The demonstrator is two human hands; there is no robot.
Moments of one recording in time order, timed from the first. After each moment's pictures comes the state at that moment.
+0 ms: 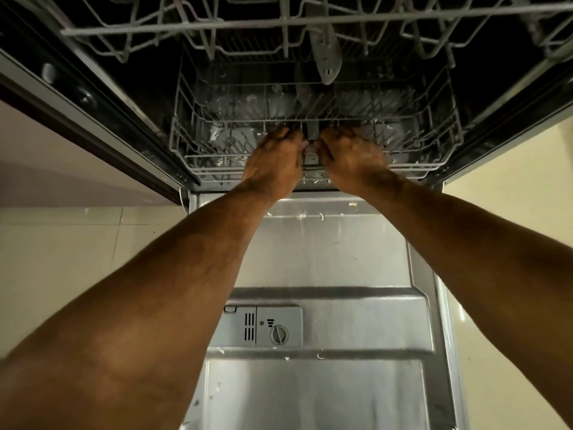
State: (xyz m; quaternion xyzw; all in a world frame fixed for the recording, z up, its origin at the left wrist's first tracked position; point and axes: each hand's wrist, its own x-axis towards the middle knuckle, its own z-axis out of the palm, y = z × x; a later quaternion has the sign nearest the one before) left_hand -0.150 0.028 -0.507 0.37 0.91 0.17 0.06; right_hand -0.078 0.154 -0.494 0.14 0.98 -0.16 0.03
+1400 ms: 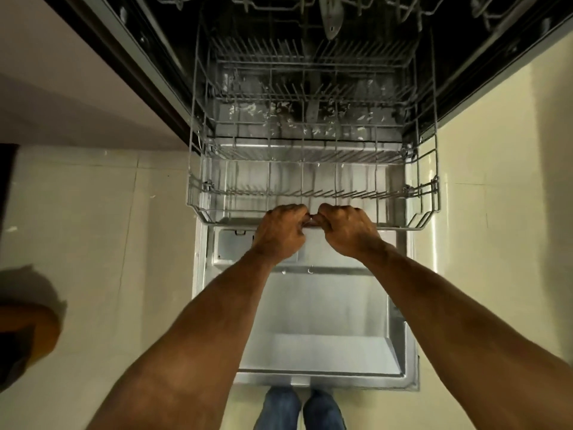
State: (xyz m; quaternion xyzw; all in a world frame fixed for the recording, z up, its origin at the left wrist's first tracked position) left_hand 0.041 -0.089 -0.485 0.33 0.89 0.21 0.25; right_hand 0.113 0.053 -0.490 0.08 0.97 -0.19 0.08
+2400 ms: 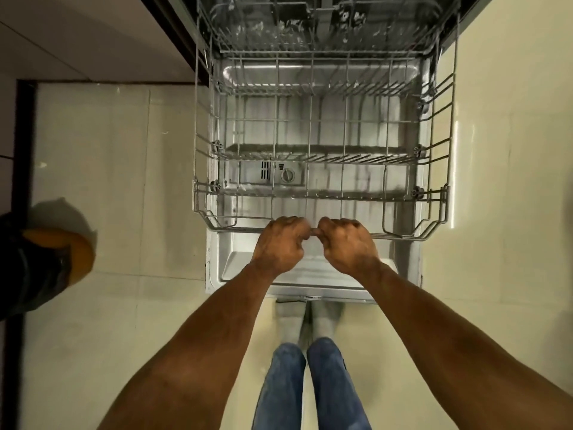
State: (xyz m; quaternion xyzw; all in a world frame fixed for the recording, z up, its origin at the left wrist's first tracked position) left_hand 0.202 -0.189 -0.494 0.33 0.88 0.21 0.28; right_hand 0.283 -0.047 -0.508 0.09 0.97 -0.24 0.02
